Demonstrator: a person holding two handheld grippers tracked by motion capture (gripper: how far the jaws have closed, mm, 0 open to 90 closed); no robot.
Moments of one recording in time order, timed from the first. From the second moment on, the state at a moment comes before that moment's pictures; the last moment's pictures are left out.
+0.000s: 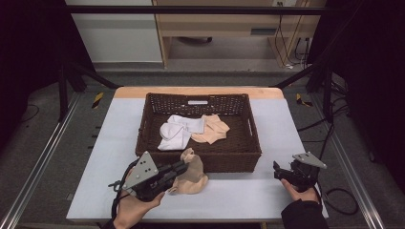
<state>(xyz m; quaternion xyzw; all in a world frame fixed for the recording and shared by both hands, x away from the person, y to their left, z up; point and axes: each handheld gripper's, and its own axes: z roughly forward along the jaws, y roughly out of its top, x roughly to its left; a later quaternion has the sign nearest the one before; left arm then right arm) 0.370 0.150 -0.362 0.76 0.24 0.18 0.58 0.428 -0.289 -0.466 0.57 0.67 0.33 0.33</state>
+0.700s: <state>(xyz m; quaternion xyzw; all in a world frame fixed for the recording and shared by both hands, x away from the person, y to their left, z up) 0.378 0.136 -0.437 0.82 0.27 0.13 0.49 0.428 -0.288 -0.468 0.57 0.68 0.33 0.33</state>
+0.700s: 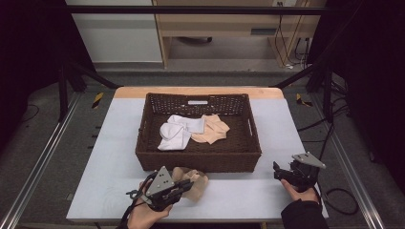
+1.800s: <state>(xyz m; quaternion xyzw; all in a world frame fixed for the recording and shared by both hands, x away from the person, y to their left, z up) 0.386 0.197 -0.450 0.79 0.34 0.17 0.48 0.429 -0.288 -0.469 0.57 0.68 0.32 0.33</state>
